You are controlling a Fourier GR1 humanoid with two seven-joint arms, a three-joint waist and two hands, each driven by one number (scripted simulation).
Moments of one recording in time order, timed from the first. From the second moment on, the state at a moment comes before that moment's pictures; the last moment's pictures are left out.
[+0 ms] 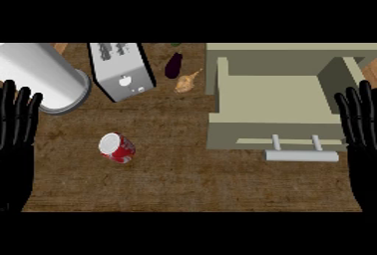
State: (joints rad) left arm 0.02 0.11 0.05 -2.10 0.00 0.05 0.02; right arm 0.02 -0.09 -0.01 -2.10 0.02 0.01 0.00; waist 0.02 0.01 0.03
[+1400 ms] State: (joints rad) left arm 0.14 0.00 -0.30 -2.11 -0.65 0.88 0.62; right arm 0.10 -0.10 -0.15 -2.06 -0.08 0.00 0.17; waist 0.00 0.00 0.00
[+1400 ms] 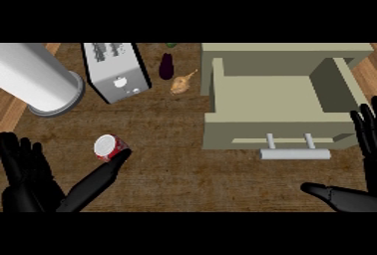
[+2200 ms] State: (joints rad) left arm 0.10 0.00 -0.31 -1.74 -0.33 1.07 0.31; right arm 0.15 -0.09 -0.17 -2.13 -0.09 0.03 0.17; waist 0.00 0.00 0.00
